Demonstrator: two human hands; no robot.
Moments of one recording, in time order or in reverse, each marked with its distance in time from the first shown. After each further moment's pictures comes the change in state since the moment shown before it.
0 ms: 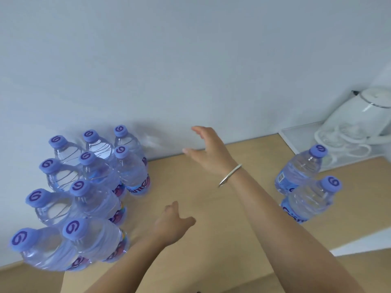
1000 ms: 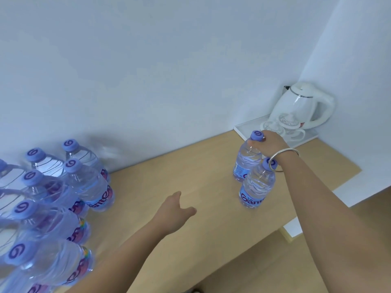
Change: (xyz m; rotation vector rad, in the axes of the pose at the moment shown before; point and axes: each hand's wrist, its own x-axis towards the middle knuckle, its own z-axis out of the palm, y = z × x) left_hand 0.007 0.060 0.040 0.031 -0.138 0.233; right_hand -0.067 0.111 -0.196 -0.333 0.227 0.640
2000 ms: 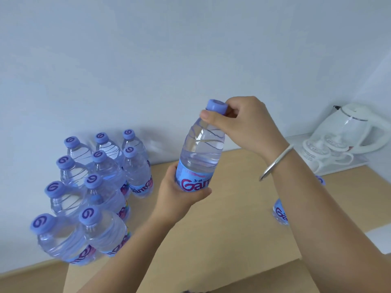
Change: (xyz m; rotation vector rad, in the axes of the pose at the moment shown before) left_hand -0.065 -0.001 -0.068 -0.744 0.484 0.284; right_hand -0.127 -0.205 0.017 0.275 0.026 -0.652
